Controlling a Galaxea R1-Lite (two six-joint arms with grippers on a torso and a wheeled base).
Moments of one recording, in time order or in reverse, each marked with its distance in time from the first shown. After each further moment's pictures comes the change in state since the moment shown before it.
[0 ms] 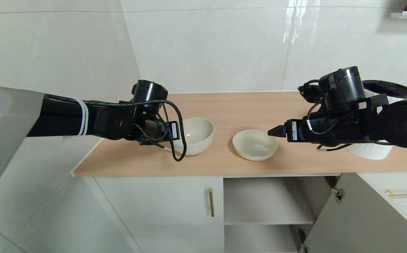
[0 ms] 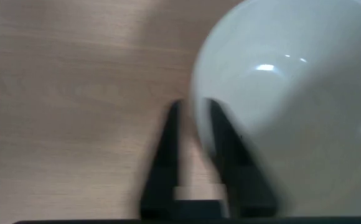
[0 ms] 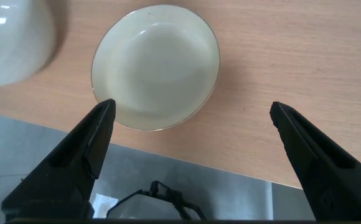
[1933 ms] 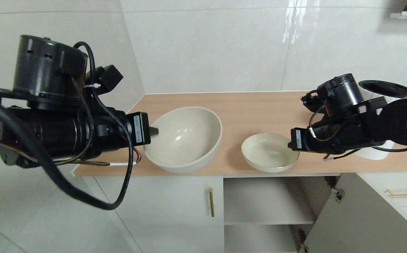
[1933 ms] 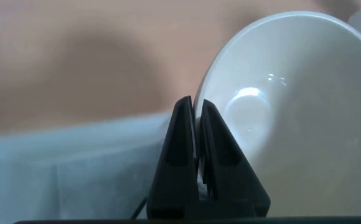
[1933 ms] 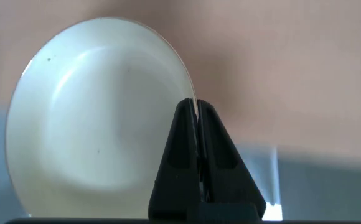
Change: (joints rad) left arm -0.129 -0.557 0.386 -0.008 -0.136 -0.019; right arm -0.008 -0.019 0.001 0.171 0.024 0.089
